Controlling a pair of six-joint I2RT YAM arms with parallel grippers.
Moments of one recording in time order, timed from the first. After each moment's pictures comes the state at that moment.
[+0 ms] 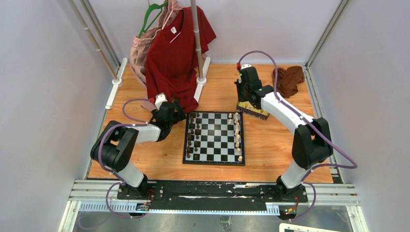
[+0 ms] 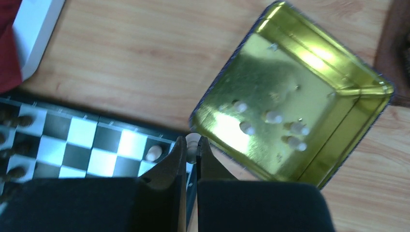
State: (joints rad) left arm -0.39 1.60 0.59 0.40 -0.36 -0.65; right arm 0.42 1.67 1.33 -0.39 0.18 0.11
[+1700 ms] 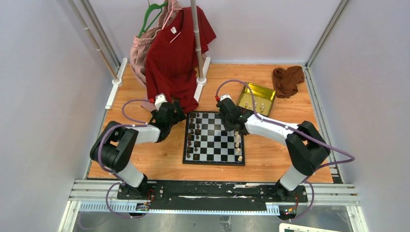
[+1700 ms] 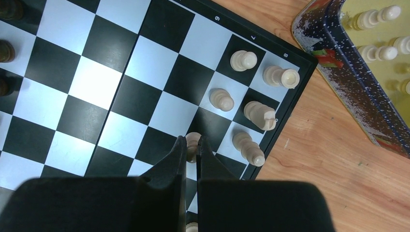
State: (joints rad) left arm -0.39 1.59 0.58 0.42 -0.36 -0.65; right arm 0.75 1.61 1.02 -0.34 0.30 0.19
